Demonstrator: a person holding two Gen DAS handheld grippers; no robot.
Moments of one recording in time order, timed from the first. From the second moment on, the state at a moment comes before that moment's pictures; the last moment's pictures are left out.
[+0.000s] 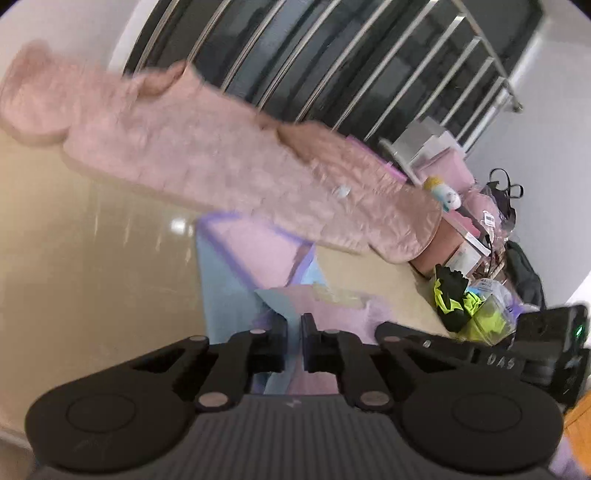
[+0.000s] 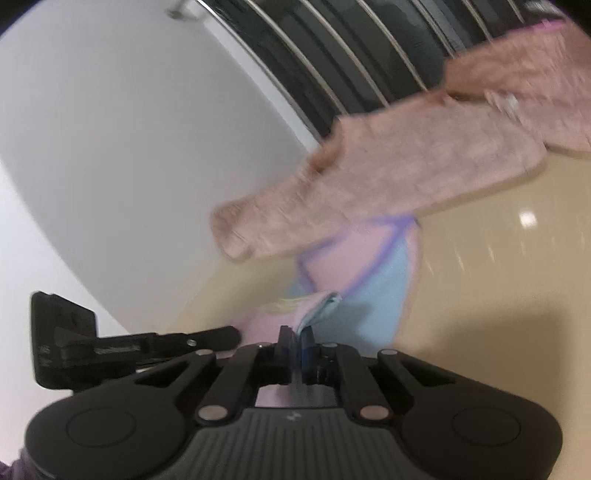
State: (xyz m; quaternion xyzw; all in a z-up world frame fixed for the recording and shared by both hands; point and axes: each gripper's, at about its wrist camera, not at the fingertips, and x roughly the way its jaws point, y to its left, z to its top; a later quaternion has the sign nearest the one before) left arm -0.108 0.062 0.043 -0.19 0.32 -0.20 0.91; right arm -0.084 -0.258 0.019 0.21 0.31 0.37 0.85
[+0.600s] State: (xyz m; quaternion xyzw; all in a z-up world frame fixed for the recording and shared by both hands) left arm -0.088 0.018 0.029 -0.15 0.34 -0.13 0.92; right arm -0.092 -0.215 0.029 0.06 0.26 0.30 0.92
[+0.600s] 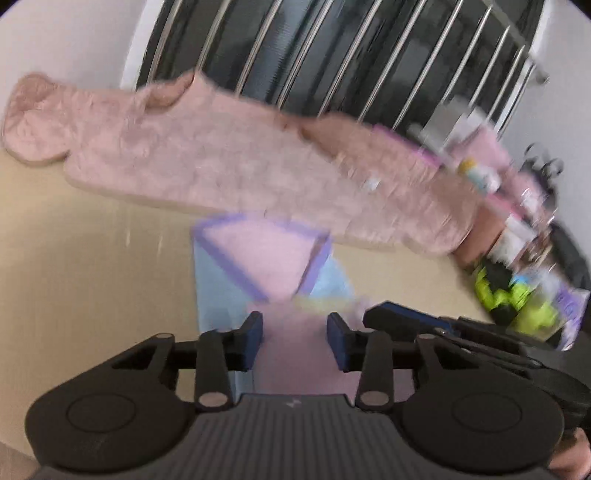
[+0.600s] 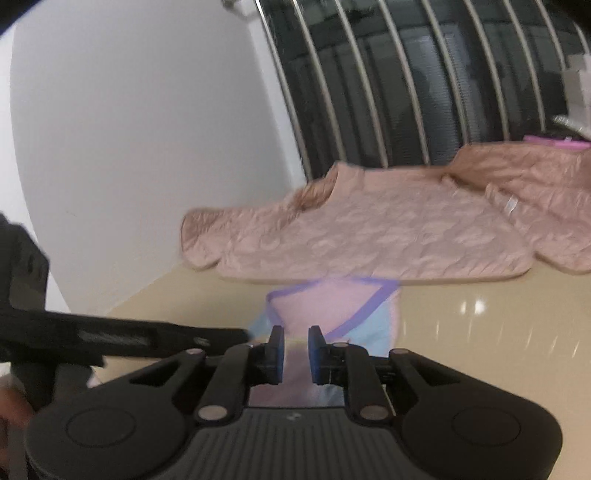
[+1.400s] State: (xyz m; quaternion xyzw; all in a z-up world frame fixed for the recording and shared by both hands) left arm 0.049 0.047 0.039 -0.05 0.40 -0.02 0.91; right arm 0.048 -0.199 0.050 0.06 0.36 0.23 0.90
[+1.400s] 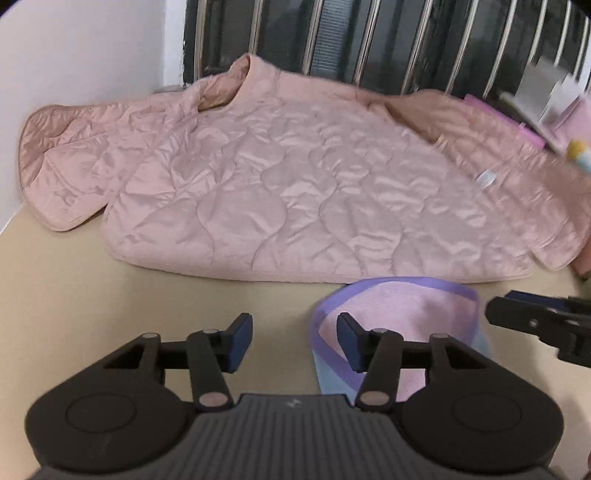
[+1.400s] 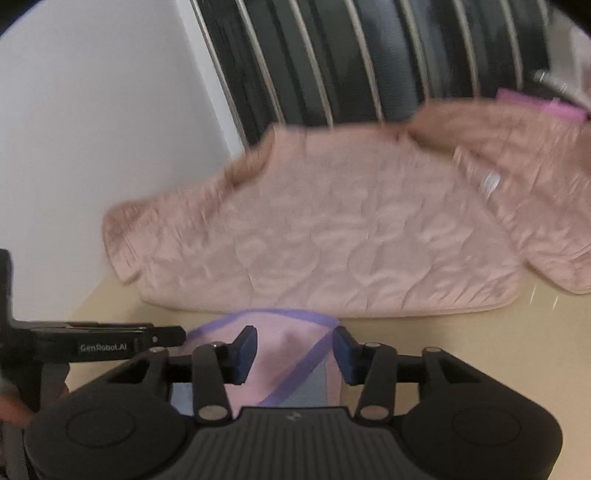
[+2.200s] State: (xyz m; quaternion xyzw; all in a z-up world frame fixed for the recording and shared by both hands) left arm -0.113 0.031 0.056 0.00 0.26 -0.10 0.96; right arm -0.093 -0.281 0.044 0.02 0.23 0.33 0.92
